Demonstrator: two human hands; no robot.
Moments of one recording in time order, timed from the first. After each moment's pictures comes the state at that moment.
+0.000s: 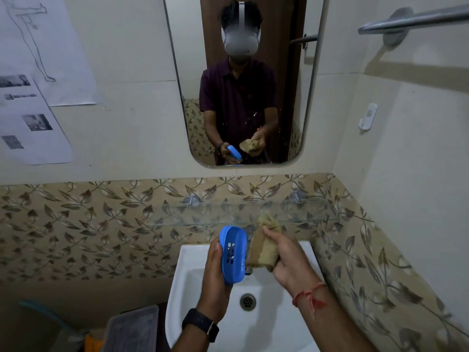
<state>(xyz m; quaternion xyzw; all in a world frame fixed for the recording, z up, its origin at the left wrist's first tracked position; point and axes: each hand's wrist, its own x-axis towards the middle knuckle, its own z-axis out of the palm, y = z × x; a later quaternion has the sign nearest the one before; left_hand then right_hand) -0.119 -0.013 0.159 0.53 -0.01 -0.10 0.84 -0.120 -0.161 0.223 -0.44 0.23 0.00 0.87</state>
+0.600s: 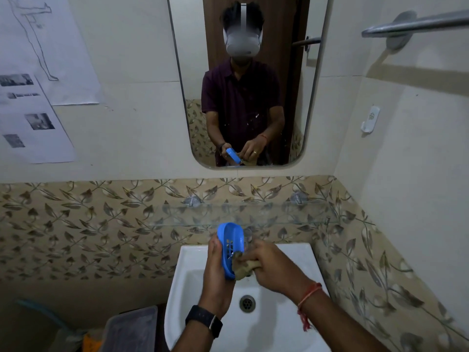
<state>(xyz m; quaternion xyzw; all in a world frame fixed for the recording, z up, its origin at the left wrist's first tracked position) -0.109 -0.018 0.165 0.48 0.05 -0.11 0.87 -0.117 -0.170 0.195 -0.95 -0.17 -0.03 0.26</state>
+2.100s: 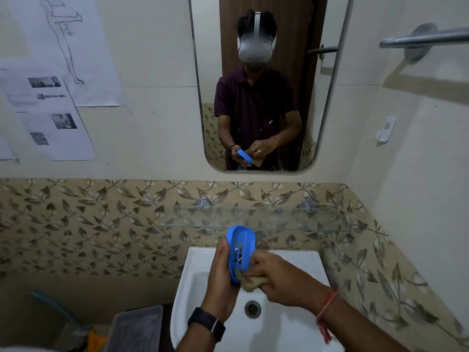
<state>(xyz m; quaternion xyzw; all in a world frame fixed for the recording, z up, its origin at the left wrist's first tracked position) -0.114 -0.007 0.173 0.47 0.06 -0.13 0.87 -0.140 -0.166 0.231 -0.92 -0.29 0.04 0.27</state>
